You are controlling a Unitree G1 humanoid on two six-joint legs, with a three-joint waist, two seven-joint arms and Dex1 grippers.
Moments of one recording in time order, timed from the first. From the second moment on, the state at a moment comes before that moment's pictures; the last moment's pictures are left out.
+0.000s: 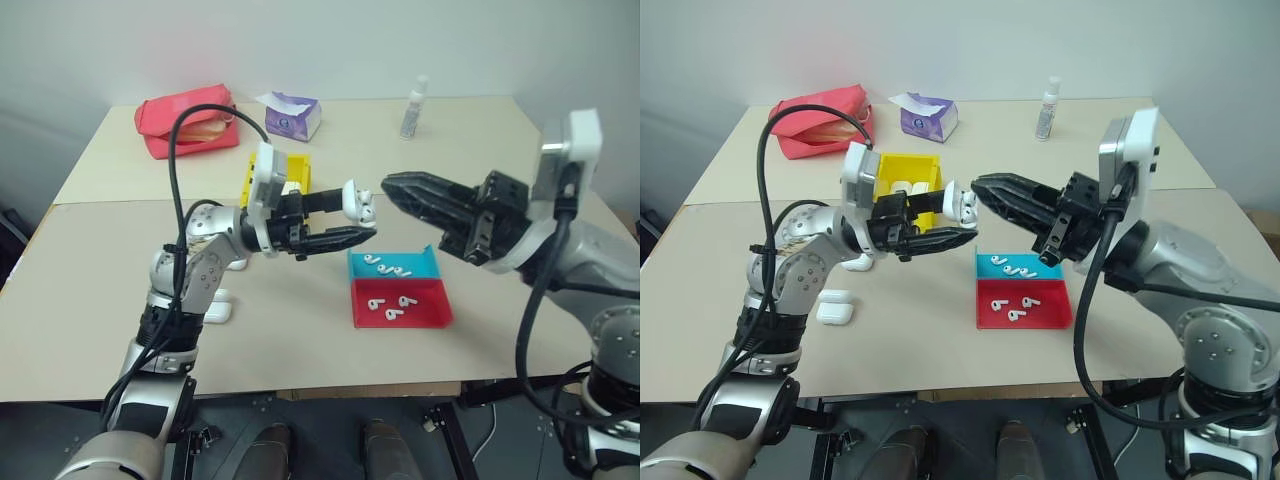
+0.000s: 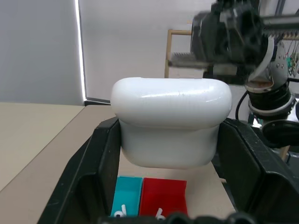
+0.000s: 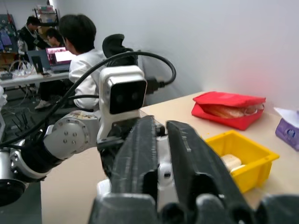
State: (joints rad) left arm -0.75 0.38 -0.07 -0.02 -0.63 0.46 -1.13; right arm -0.57 -0.71 -0.23 -0.61 1.14 0.79 0.48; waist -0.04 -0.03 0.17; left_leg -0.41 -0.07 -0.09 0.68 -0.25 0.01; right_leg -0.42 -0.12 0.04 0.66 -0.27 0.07
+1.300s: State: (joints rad) left arm -0.71 0.29 0.01 0.01 -0.45 0.31 -0.82; right arm -0.80 -0.87 -0.11 -0.49 0.79 1.02 0.70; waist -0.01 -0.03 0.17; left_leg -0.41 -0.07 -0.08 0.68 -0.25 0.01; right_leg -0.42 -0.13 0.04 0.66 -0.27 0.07
